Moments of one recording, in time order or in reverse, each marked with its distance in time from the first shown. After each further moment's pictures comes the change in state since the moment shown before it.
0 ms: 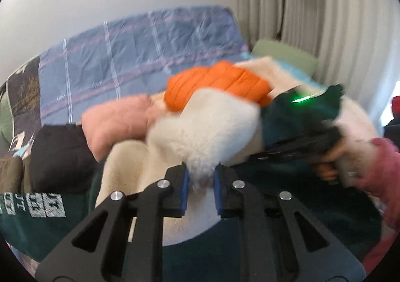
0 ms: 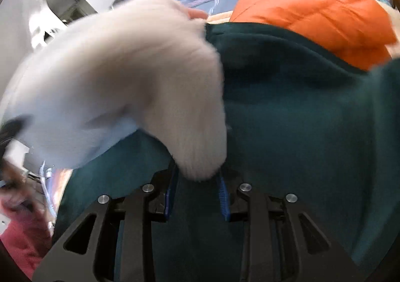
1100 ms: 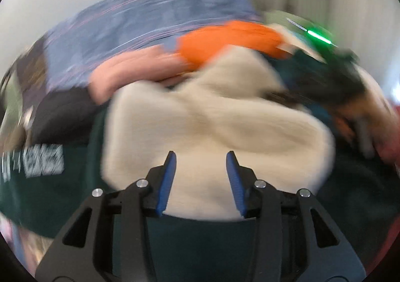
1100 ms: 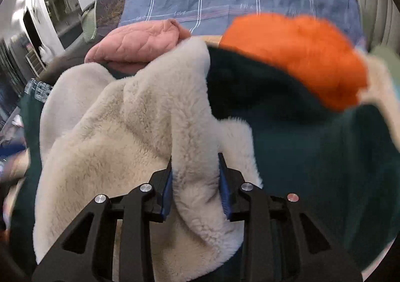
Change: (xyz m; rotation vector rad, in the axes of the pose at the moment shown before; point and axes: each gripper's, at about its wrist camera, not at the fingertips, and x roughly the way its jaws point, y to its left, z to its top) left arm 0.054 0.036 -0.083 -0.092 0.152 0.128; right arm 0.012 0.041 -0.015 -0.100 -0.144 -0.233
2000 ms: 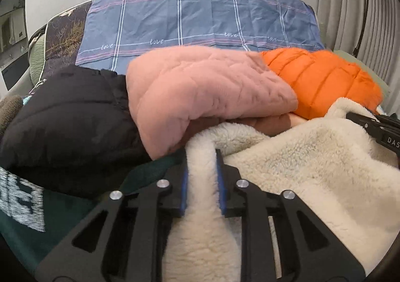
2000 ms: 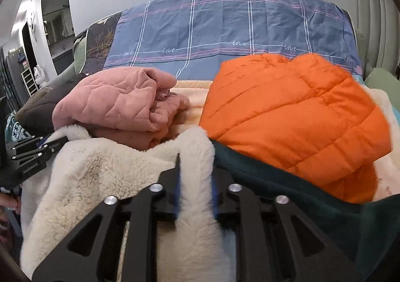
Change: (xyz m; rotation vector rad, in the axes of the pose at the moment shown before) left arm 0.127 0.085 0.058 -0.198 -0.088 0.138; right arm 0.037 -0.004 0.063 -0.046 -0.205 -0.106
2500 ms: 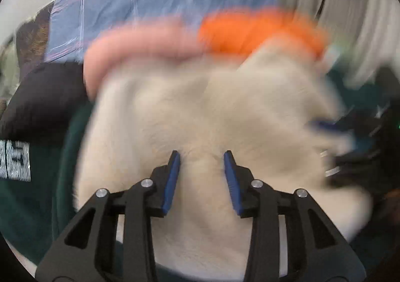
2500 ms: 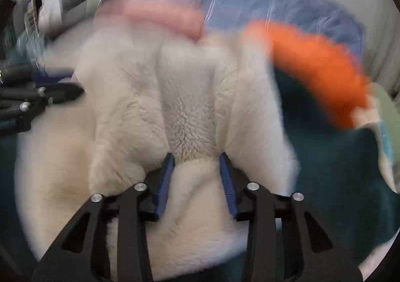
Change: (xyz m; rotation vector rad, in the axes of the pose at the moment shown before) left arm -0.030 -0.068 -0.063 0.186 0.192 -0.095; right arm -0.016 0.064 -0.095 -0.219 0.205 -0.039
